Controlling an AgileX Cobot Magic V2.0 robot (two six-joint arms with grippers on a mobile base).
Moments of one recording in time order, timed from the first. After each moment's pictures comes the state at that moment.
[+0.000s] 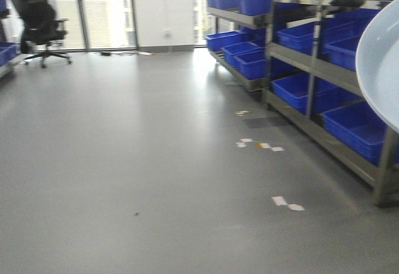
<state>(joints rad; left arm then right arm) -0.11 0.61 -0.42 0.12 0.51 -0.23 -0.08 0.36 -0.38 -0.10 0.44 0.23</state>
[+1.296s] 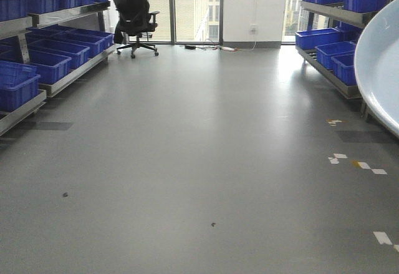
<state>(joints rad) -0.11 0.61 -0.42 0.12 0.51 -0.23 -0.08 0.36 -0.38 -0.10 0.44 0.23</state>
